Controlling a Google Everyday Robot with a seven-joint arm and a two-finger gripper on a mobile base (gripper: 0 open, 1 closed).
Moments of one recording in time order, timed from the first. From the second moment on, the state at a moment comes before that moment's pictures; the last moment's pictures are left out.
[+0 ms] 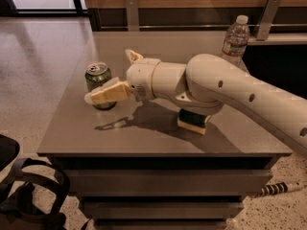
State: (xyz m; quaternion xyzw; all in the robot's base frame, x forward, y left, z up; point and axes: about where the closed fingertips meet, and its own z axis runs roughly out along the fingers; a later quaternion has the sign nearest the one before) arm 0.576 0.109 0.908 -0.43 0.63 0.32 0.56
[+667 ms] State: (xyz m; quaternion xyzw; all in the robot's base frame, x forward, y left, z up) arm 0.577 0.131 0.889 -0.40 0.63 0.34 0.57
